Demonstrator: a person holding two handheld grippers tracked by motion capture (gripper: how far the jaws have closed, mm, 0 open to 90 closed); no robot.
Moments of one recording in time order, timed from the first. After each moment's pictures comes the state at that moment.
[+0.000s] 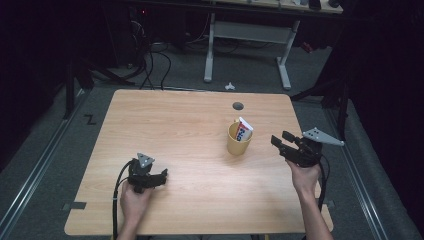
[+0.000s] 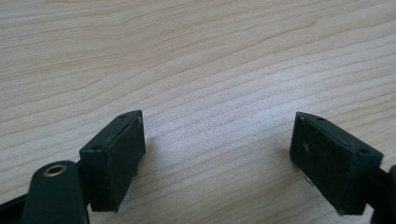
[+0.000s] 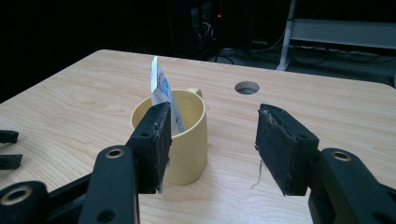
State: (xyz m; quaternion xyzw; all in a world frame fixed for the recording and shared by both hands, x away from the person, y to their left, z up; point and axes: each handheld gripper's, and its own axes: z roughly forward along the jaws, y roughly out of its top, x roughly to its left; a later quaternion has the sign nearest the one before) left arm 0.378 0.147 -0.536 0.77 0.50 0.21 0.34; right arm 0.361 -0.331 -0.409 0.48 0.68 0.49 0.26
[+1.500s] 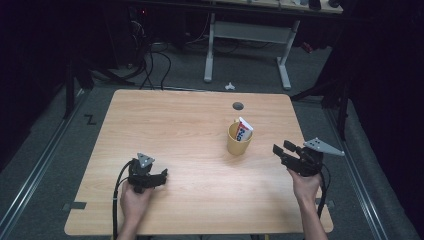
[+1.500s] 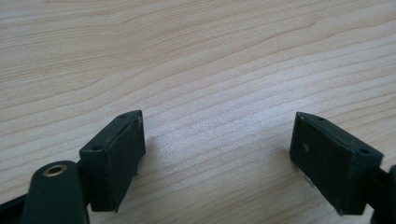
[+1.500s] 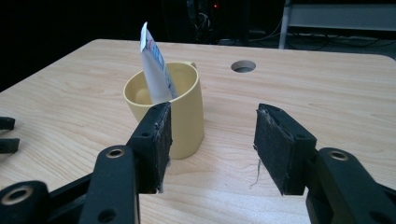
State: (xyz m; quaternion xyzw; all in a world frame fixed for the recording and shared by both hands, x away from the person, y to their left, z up) left arm 0.378 0.146 -0.536 0.77 0.50 0.21 0.34; right arm 0.347 -0.340 -0.433 0.50 0.68 0.48 0.24
